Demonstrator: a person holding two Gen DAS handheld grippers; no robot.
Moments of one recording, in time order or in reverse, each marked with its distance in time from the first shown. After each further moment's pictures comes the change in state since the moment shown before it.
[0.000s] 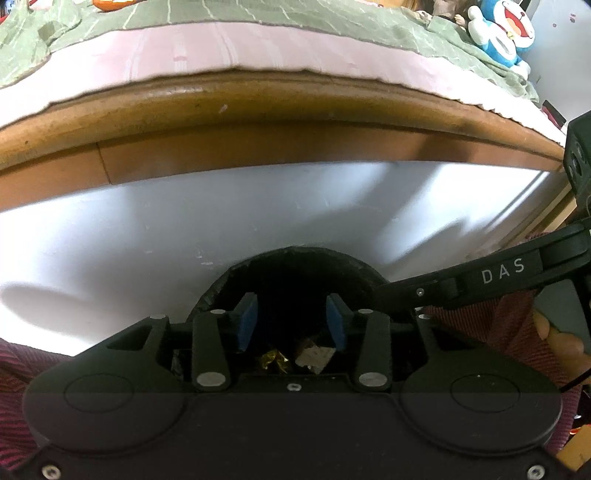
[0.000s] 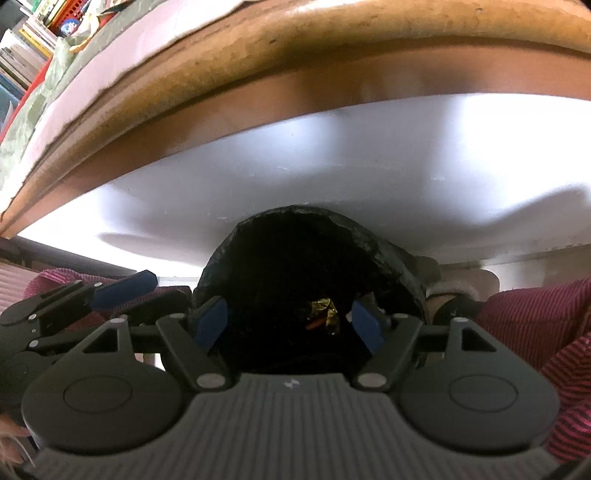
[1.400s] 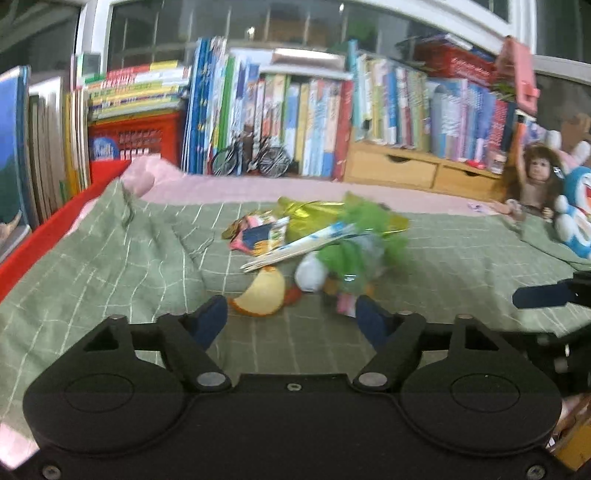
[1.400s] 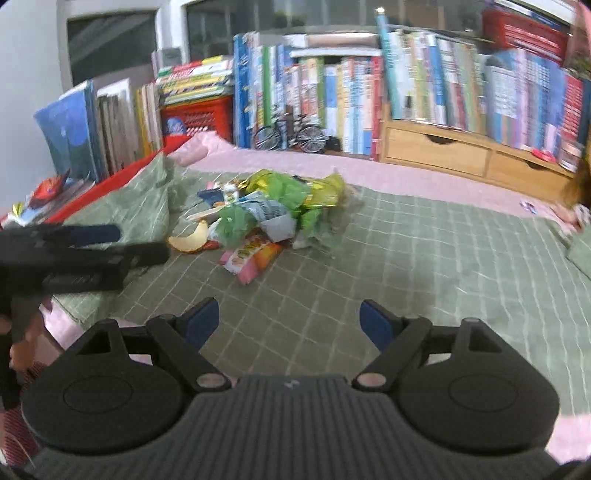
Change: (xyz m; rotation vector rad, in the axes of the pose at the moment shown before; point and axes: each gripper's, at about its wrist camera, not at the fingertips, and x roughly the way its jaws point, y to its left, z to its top) left arm -0.082 0.096 0.199 -0.101 -0.474 0.241; right arm -0.096 0.128 0.143 -0.546 -0.524 -0.064
